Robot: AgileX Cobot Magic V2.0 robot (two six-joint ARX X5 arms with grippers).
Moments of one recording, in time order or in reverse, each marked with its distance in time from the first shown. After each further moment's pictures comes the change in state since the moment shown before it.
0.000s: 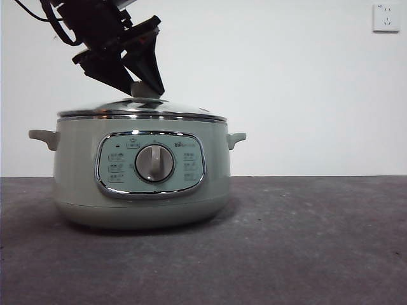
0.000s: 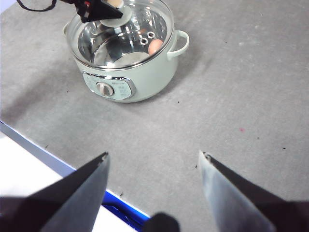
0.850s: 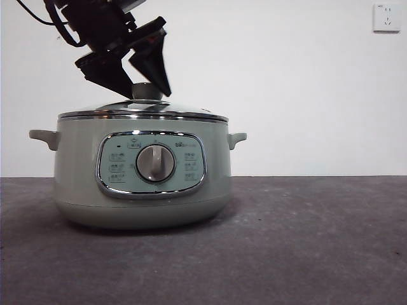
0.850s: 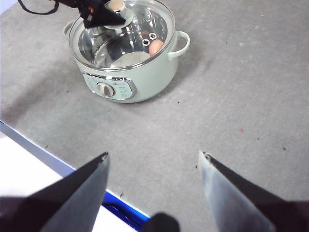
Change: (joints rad) left arm -0.016 0.013 0.019 -0.040 0.001 -0.029; right arm 0.000 -0.001 0.000 0.000 0.001 0.000
